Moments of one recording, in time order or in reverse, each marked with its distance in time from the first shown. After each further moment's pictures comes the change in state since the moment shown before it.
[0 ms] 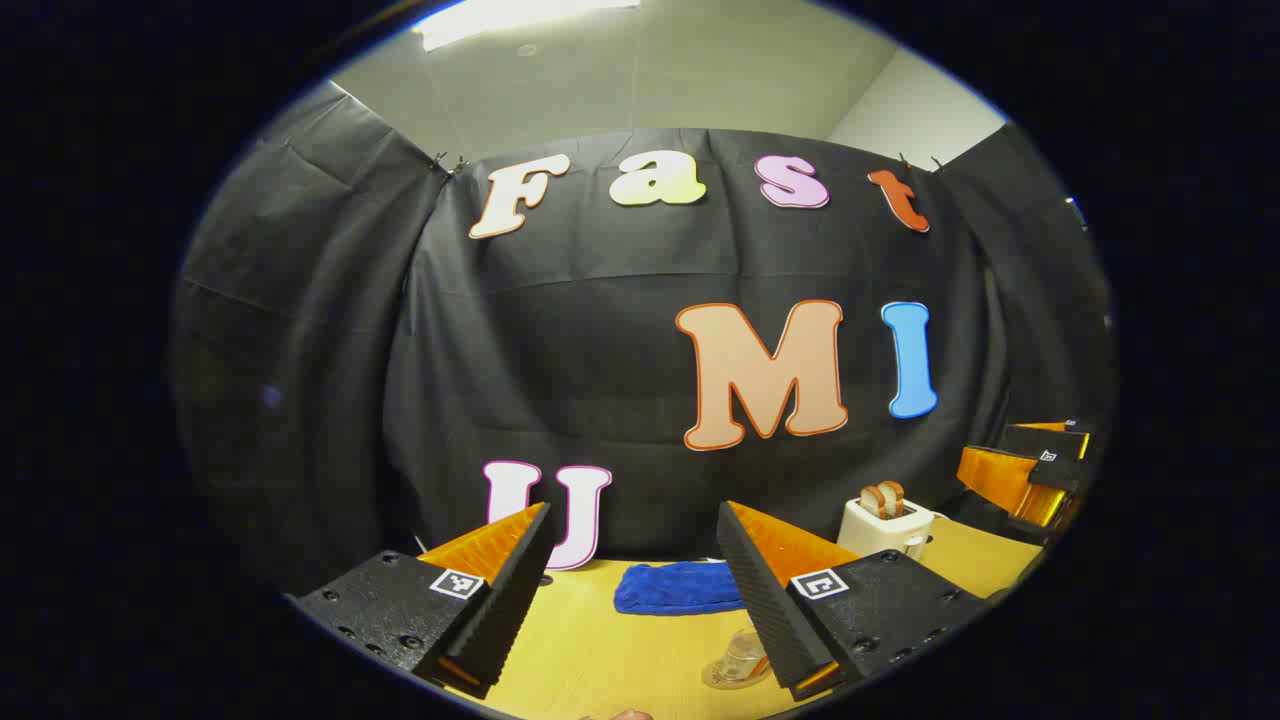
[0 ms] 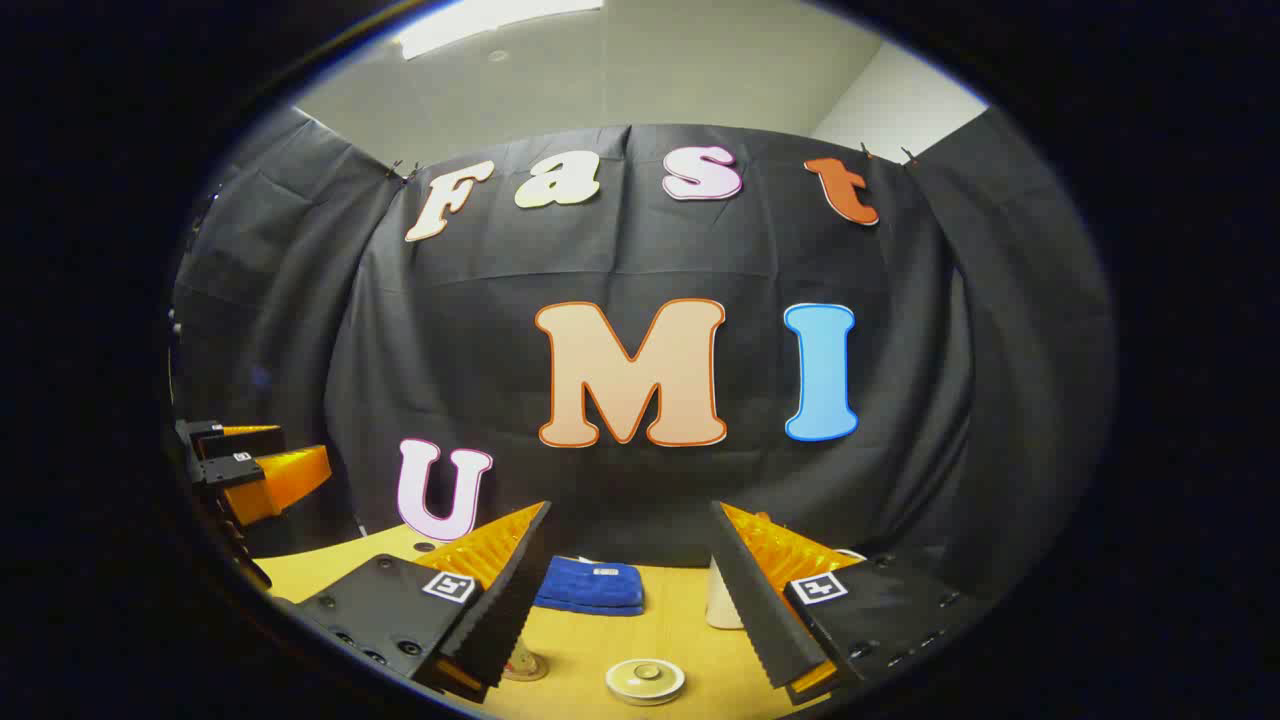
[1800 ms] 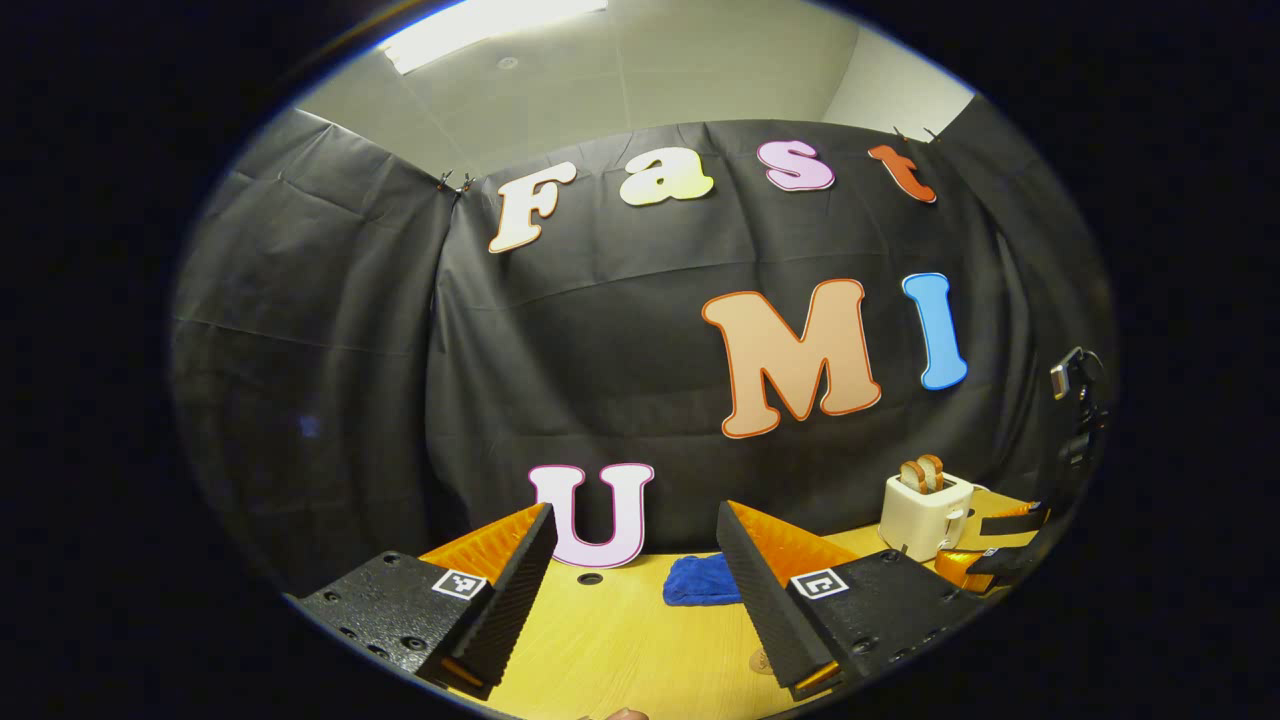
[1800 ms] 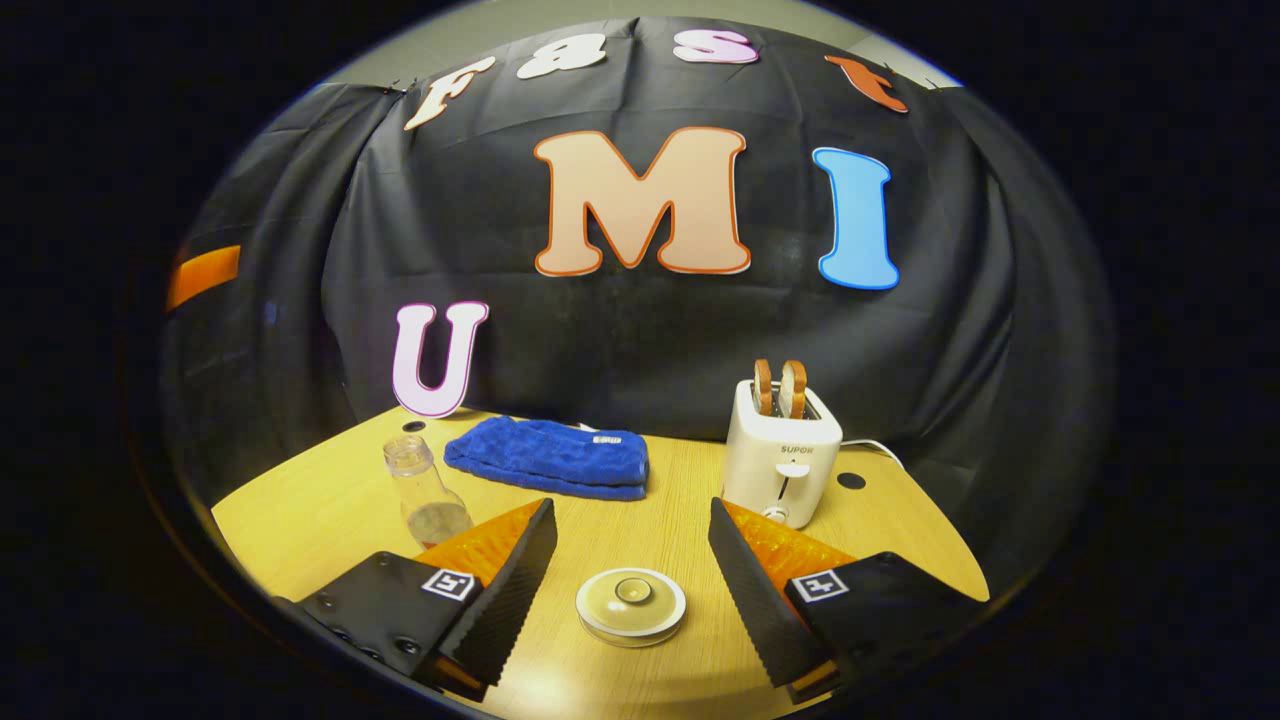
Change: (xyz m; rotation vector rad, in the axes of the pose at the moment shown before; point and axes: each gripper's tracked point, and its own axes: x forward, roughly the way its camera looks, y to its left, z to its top) left arm -0.023 0.033 -0.002 0.109 0.017 0.124; right arm 0.022 -0.008 -0.195 -0.019 0.396 0.060
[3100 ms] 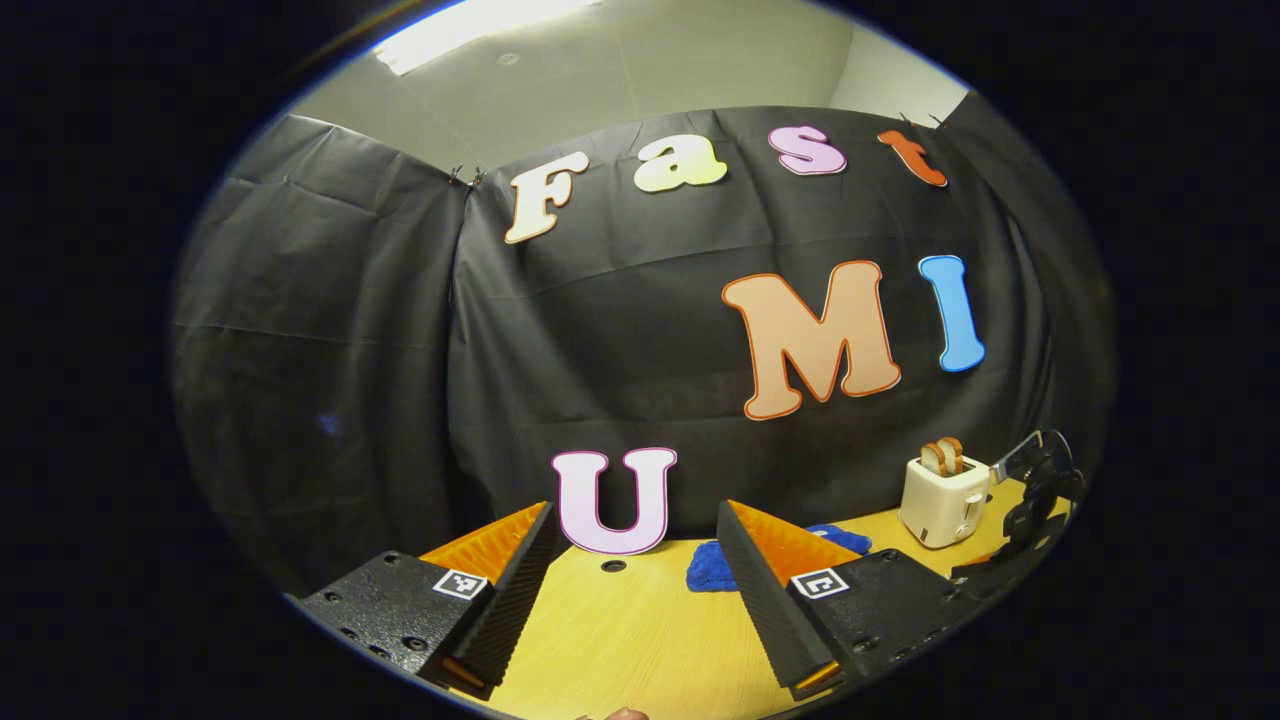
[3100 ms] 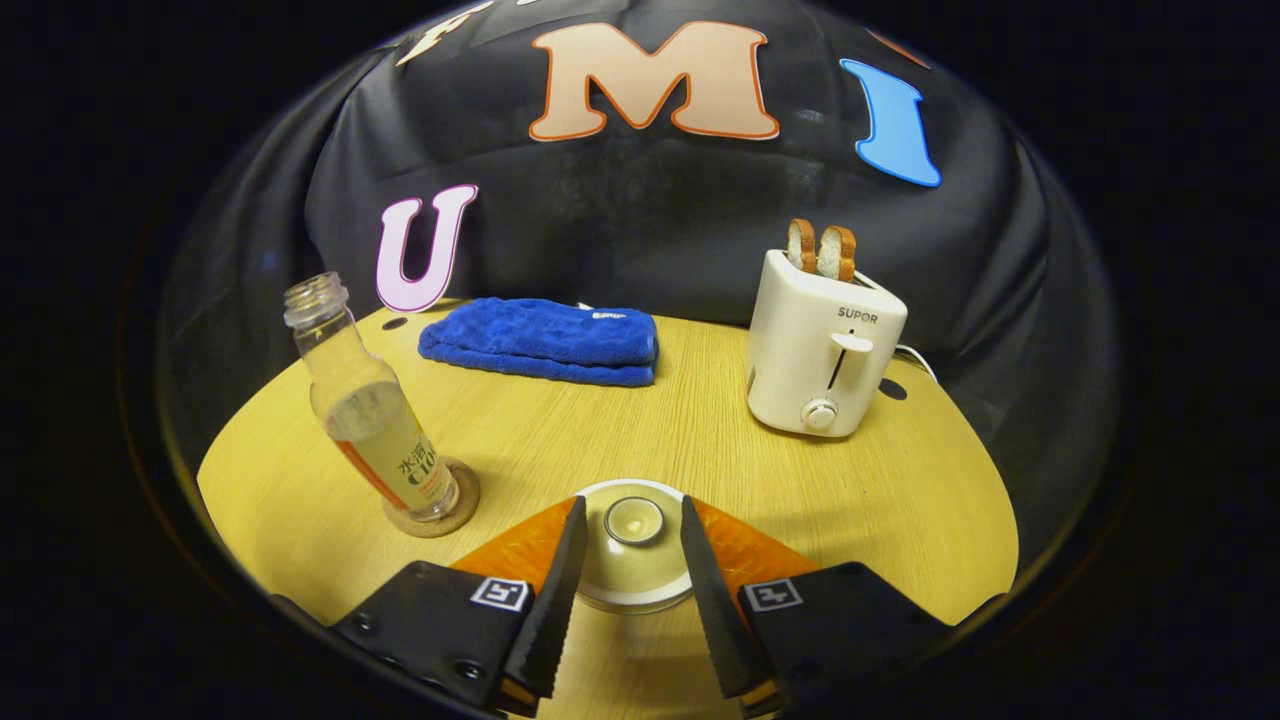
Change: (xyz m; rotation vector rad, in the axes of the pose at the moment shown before) left arm -0.005 0.015 -0.010 0.019 0.041 0.045; right arm 0.050 0.004 -0.105 -0.035 0.276 0.013
